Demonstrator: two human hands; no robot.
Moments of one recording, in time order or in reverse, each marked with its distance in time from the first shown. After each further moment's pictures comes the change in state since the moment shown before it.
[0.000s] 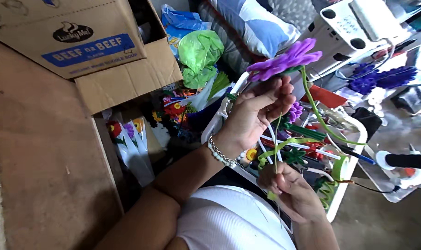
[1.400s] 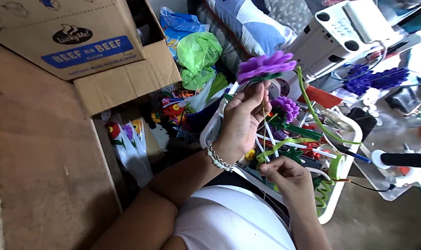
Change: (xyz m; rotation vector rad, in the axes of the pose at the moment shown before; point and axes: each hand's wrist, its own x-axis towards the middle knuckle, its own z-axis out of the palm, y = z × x) left_hand -0.003 -0.008 0.001 0.070 0.281 0.095; right_hand 0.003 0.004 -0.002 -0.714 0.401 -0.190
